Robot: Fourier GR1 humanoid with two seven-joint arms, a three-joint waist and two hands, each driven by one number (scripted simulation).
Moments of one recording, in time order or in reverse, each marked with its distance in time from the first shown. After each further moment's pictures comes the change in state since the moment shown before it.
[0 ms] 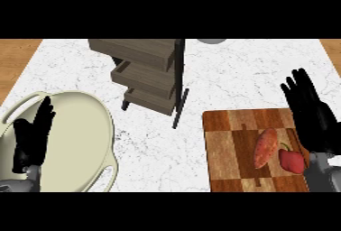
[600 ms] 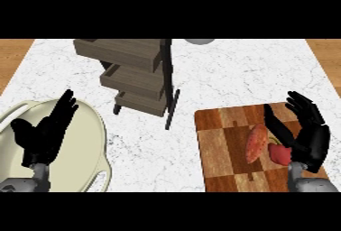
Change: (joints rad) left arm -0.015 -0.037 -0.039 -0.110 0.118 -0.163 0.008; right arm 0.078 0.131 0.013 0.068 0.409 -0.505 -0.059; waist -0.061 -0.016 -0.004
